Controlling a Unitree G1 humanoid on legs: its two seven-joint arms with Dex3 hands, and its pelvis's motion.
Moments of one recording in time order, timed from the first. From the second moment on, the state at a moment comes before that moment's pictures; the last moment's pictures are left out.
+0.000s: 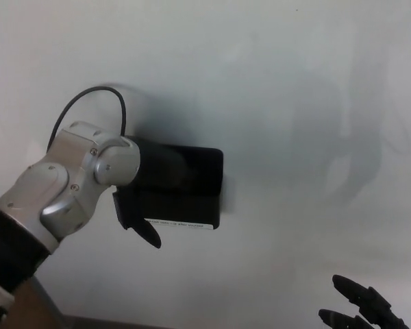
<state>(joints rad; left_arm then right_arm) -0.78 0.59 -0.65 0.22 0.63 0.08 -0.89 -0.03 -0.07 -0.14 1.07 0.02 -0.84 0.08</state>
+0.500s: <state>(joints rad) -0.79 0.57 -0.65 0.29 0.65 0.05 -0.87 -0.05 -0.07 -0.14 1.06 0.02 -0.84 0.08</state>
